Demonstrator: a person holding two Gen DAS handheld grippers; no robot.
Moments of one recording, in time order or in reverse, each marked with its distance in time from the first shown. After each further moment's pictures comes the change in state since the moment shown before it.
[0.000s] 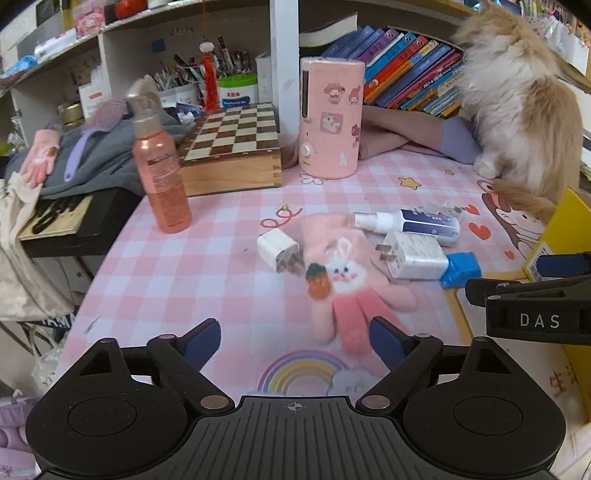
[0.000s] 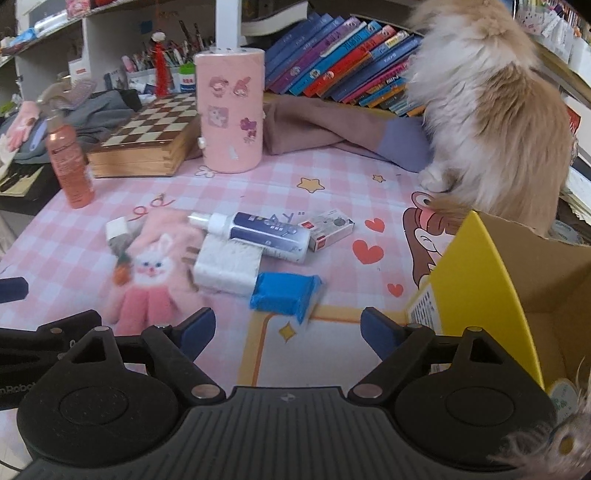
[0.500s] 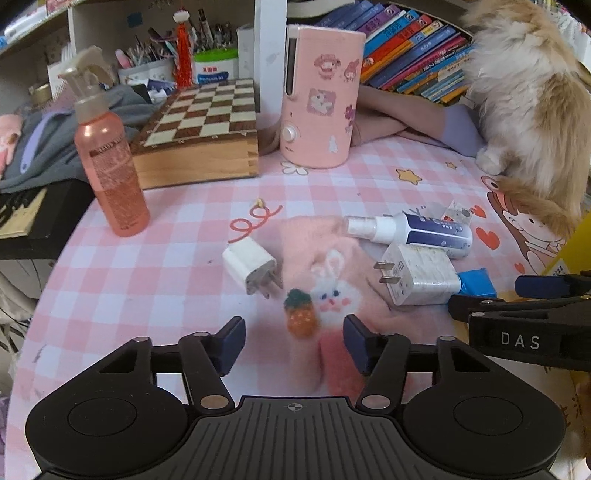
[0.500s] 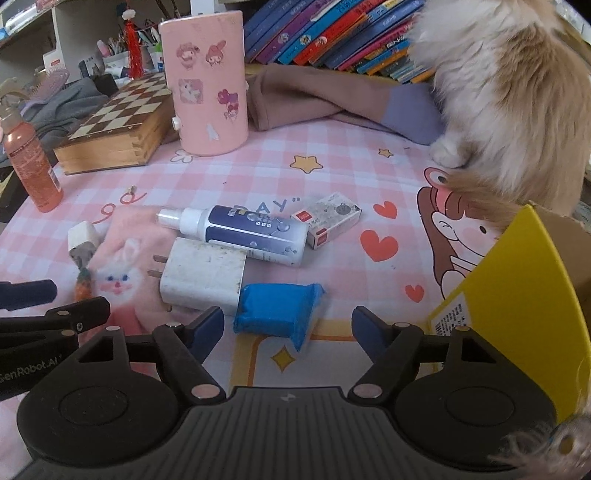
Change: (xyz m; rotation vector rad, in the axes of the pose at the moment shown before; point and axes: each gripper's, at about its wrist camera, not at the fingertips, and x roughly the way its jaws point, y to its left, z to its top) left arm 0.052 -0.001 0.024 -0.018 0.073 -0.071; right arm 0.052 -0.008 0.015 0.048 0.087 0.010
